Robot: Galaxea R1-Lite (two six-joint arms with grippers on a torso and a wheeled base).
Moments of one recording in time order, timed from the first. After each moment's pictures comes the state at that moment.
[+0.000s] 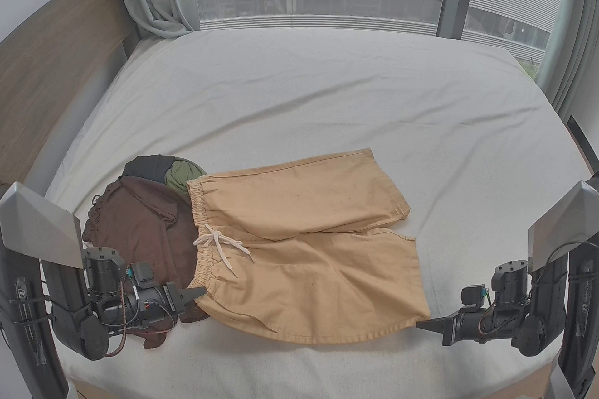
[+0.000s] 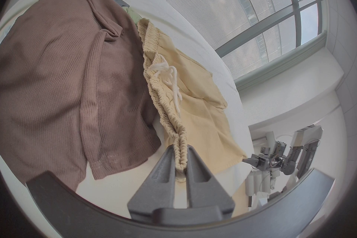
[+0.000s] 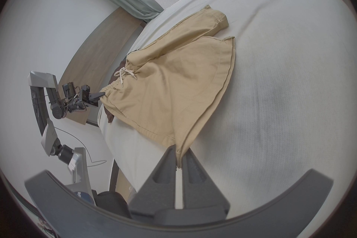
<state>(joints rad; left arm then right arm) -0.12 2.25 -0.17 -1.54 -0.55 -0.53 0.21 2.35 -0.06 -1.54 0.55 0.22</state>
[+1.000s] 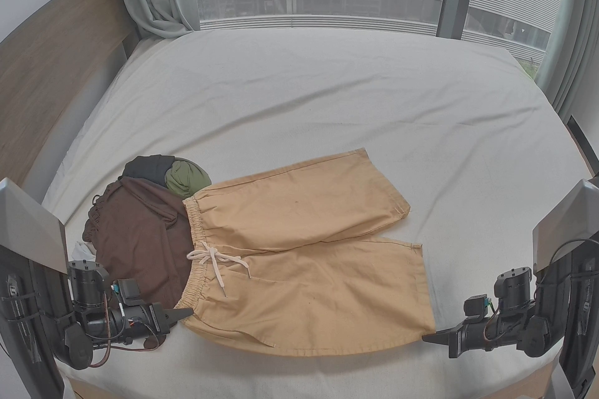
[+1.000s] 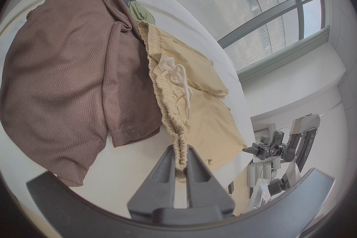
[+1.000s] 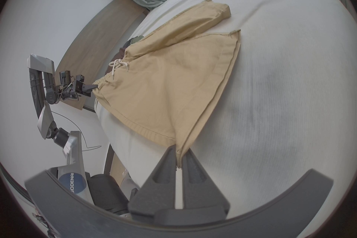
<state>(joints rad) -0.04 2.21 -0.02 -1.53 -0.61 -0.41 0.18 2.35 -0.02 -1.46 0.56 0.07</state>
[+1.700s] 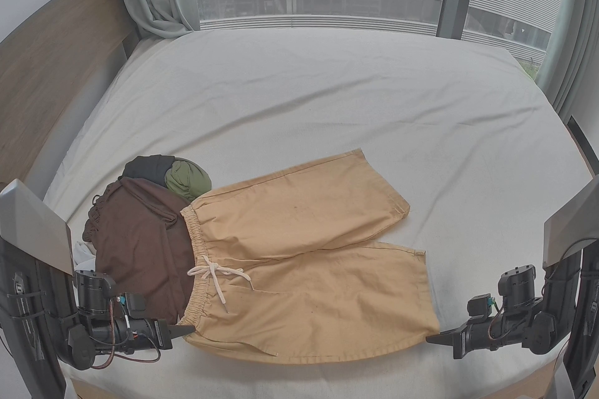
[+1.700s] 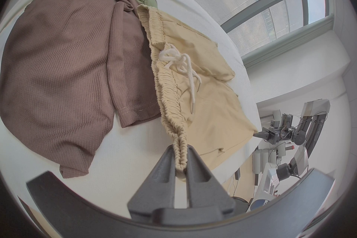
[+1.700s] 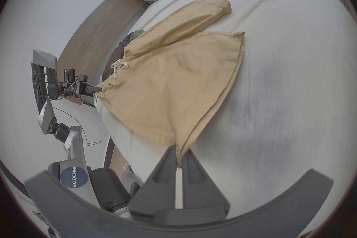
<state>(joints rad) -0.03 2.26 -0.02 -1.43 -0.62 -0.27 0.17 2.27 -0.02 -1.34 0.56 0.03</state>
